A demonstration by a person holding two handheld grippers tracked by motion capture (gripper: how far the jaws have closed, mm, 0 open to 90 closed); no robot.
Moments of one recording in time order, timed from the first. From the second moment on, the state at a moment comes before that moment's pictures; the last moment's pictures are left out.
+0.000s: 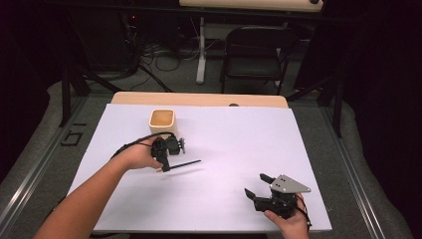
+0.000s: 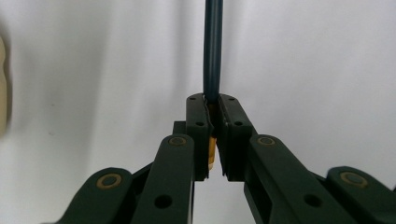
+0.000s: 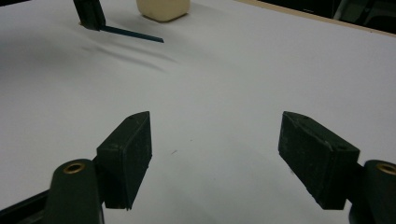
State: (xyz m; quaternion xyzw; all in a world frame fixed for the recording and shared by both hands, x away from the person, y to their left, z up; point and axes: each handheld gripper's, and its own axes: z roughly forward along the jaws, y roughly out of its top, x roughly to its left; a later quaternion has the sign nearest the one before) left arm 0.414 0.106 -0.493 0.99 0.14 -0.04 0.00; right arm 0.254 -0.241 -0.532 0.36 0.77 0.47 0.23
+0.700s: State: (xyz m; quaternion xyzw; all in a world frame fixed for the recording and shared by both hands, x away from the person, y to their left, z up) left arm 0.397 0.103 -0.482 0.99 0.13 -0.06 0.01; right arm 0.260 -0.215 -0.533 0.27 0.83 0.40 0.28
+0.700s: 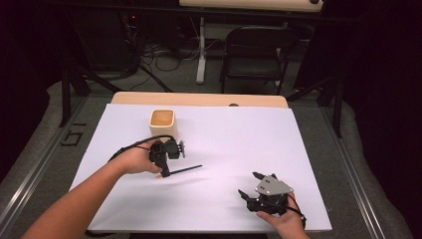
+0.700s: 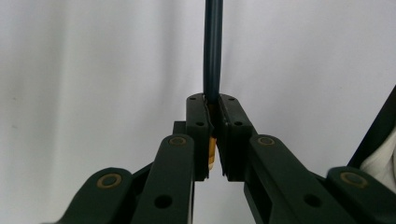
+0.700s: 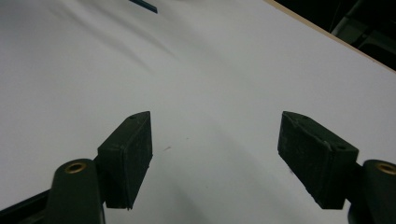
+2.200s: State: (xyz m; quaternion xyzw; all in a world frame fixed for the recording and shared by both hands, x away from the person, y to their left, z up) left arm 0.392 0.076 -0.473 0.99 0.11 -0.06 0.01; right arm 0.267 -0.140 -0.522 0.06 0.89 0.25 0.39
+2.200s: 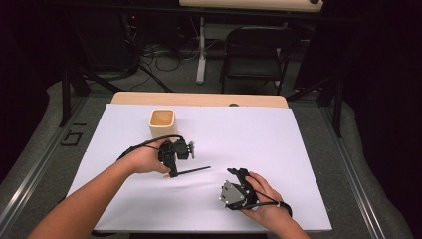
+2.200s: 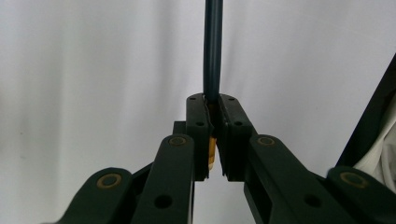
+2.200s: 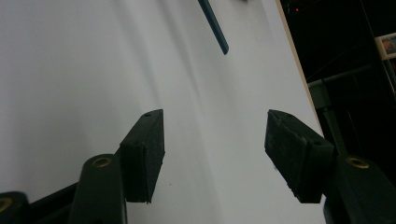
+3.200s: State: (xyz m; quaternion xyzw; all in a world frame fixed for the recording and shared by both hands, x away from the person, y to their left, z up) left arm 0.385 0.056 -0.480 0.99 0.10 -0.07 0.01; right arm 0.263 -0.110 -0.537 -0.05 0.87 0.21 0.44
